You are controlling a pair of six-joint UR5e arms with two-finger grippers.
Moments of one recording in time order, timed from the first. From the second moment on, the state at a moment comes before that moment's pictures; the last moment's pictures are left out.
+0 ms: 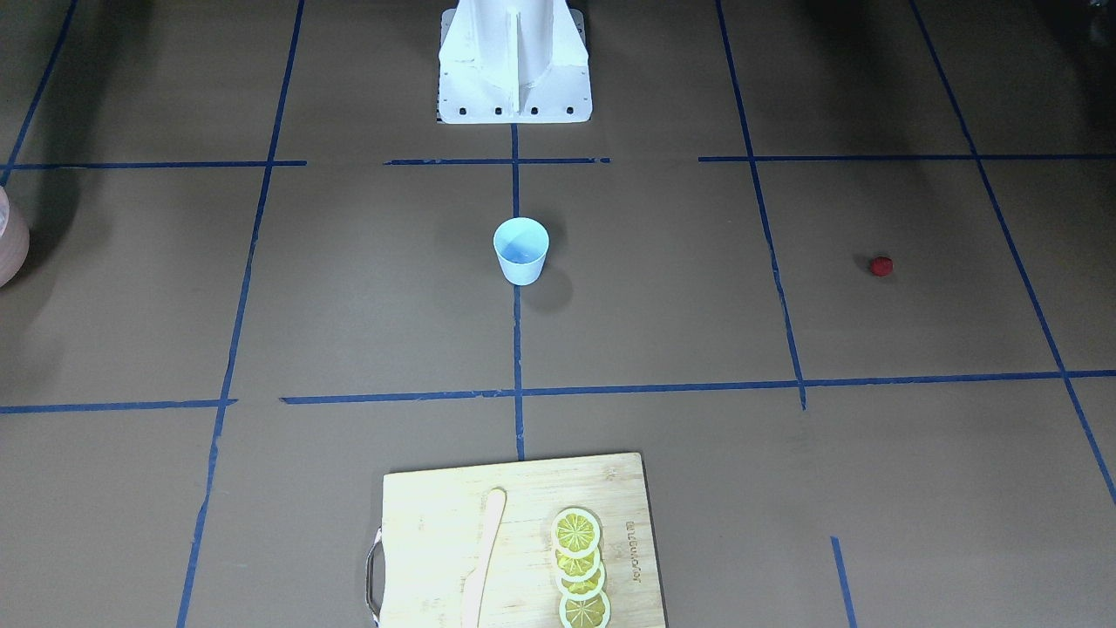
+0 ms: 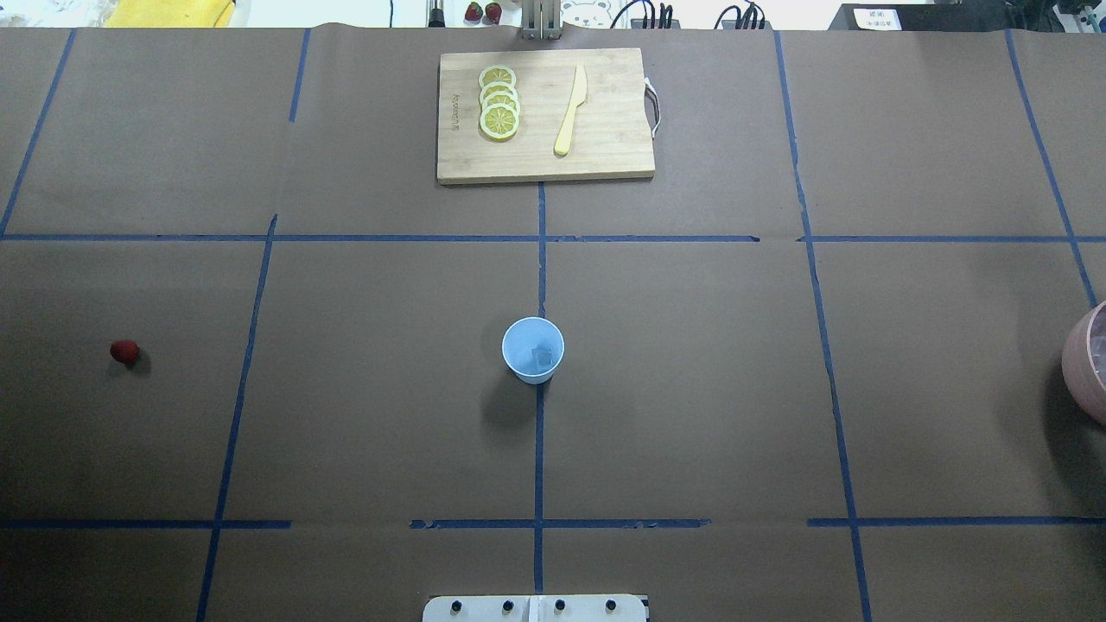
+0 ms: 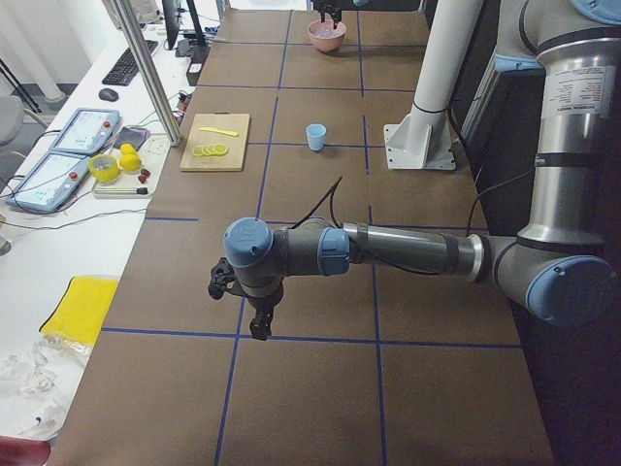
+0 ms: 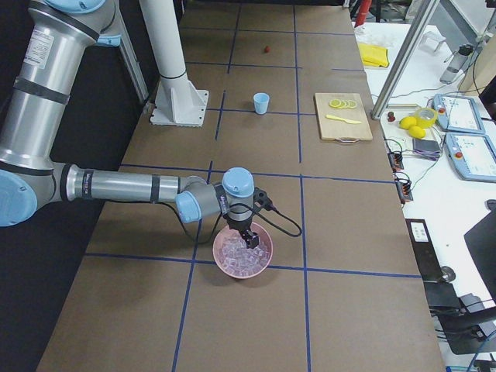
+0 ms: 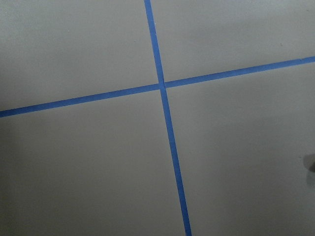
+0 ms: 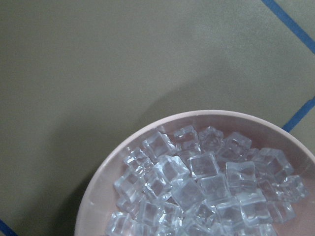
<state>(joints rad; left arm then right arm) -1.60 -1.57 -1.67 -1.42 -2.38 0.24 1.25 -1.92 1.80 -1.16 2.26 -0.33</state>
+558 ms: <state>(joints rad) -1.60 -1.57 -1.67 -1.42 -2.38 0.24 1.21 -1.91 1.76 -1.12 2.23 -0.34</state>
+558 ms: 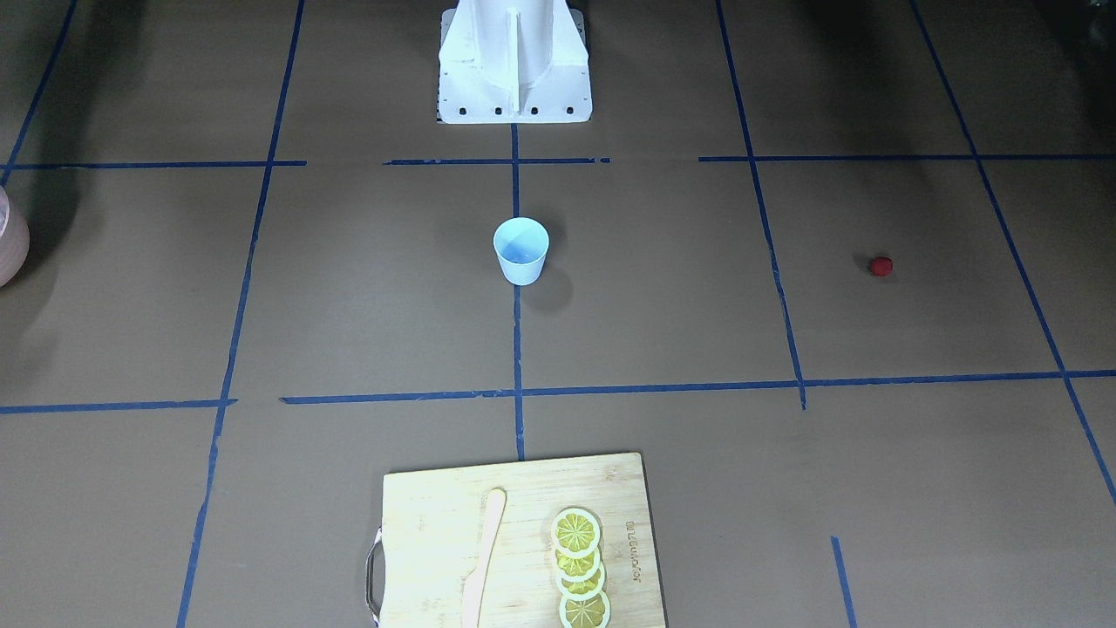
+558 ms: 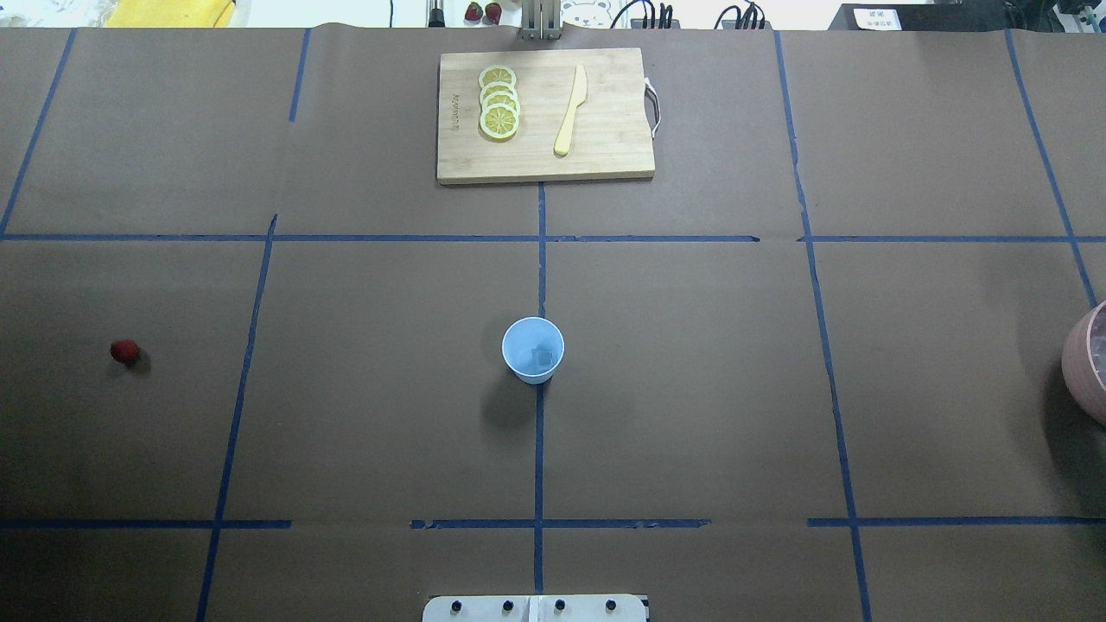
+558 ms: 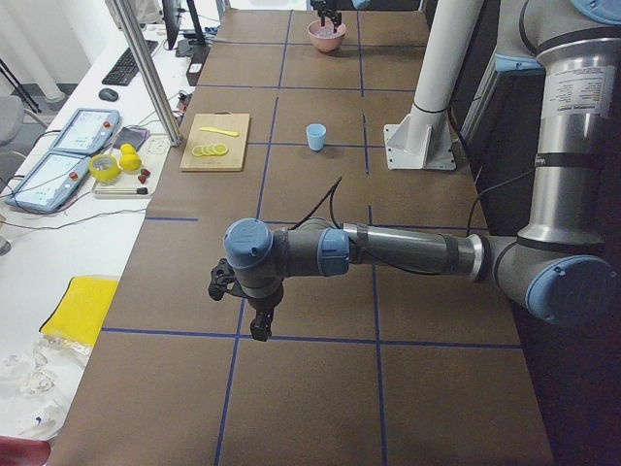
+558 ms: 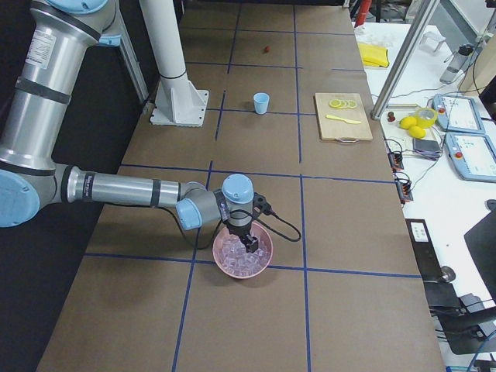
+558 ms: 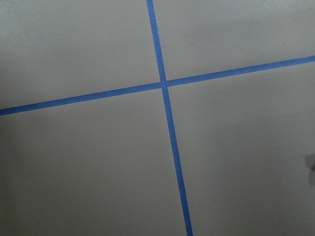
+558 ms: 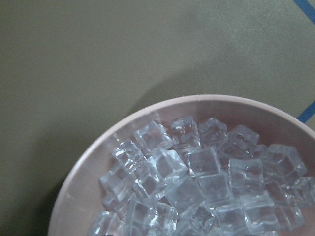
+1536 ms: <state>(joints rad) -1.60 -1.57 -1.68 -1.42 -2.38 0.24 1.19 -1.92 1.73 -1.12 2.22 -0.36</state>
